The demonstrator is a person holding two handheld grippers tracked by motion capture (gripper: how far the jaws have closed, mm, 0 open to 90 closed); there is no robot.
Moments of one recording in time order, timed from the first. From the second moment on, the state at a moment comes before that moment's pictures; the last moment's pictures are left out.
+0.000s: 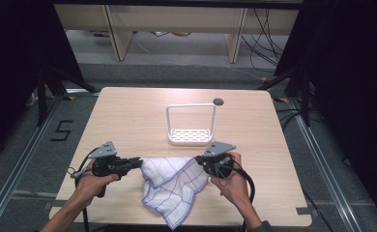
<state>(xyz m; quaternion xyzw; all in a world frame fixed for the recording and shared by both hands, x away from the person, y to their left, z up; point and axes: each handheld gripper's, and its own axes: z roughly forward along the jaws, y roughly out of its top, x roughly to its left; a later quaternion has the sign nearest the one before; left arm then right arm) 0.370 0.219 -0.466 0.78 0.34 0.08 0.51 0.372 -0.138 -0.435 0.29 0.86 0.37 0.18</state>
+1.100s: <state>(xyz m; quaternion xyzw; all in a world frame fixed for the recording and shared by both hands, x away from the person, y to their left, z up) 0.344 0.161 -0.468 0.85 0.27 0.09 0.44 0.397 -0.177 -0.481 0.41 0.84 0.32 0.14</state>
